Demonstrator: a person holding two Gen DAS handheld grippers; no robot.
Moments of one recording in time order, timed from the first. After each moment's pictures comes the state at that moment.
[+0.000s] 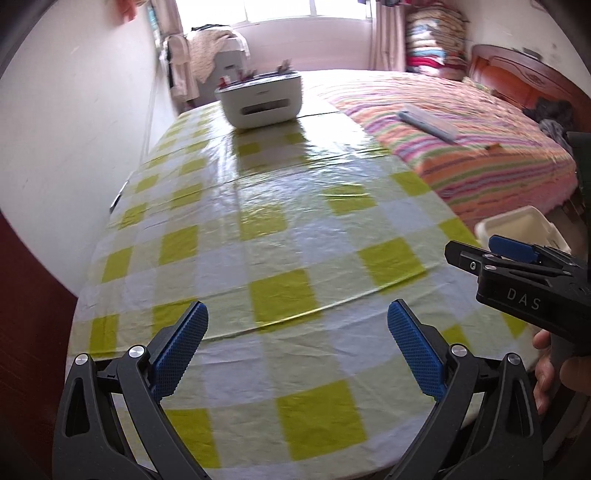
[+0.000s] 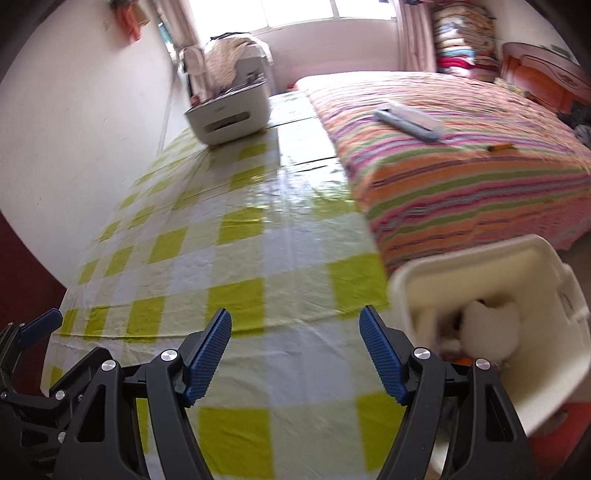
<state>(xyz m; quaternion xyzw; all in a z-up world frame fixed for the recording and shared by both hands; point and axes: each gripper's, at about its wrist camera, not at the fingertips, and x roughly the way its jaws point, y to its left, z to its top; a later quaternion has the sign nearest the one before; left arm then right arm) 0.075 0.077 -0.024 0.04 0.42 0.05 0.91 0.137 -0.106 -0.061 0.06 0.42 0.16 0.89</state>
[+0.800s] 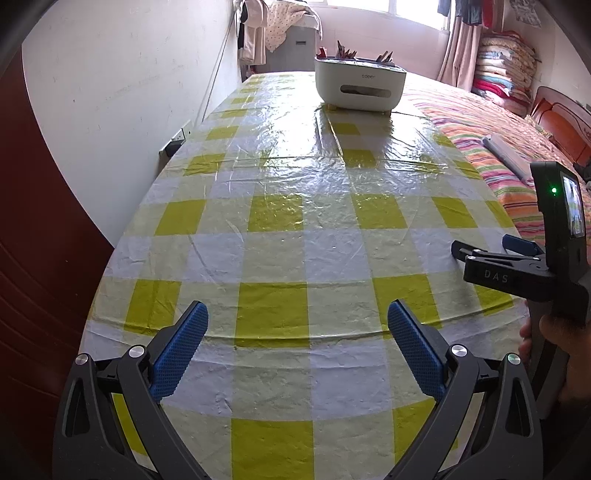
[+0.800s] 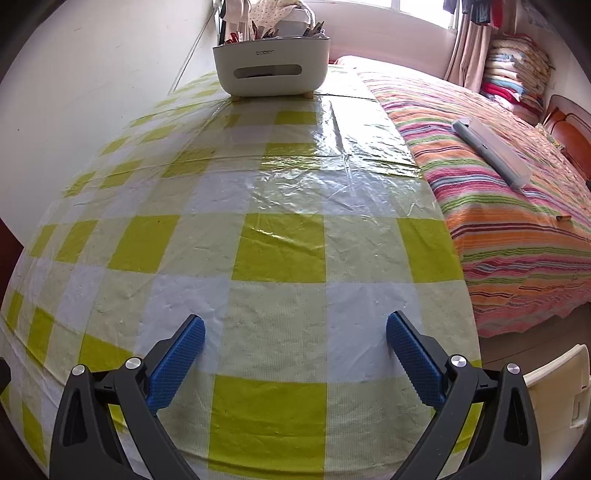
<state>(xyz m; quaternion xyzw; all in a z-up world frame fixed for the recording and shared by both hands) 0.078 0.180 -0.036 -0.05 0.44 0.13 0.89 0.223 -0.017 -0.097 -0.06 0.45 0.16 0.88</state>
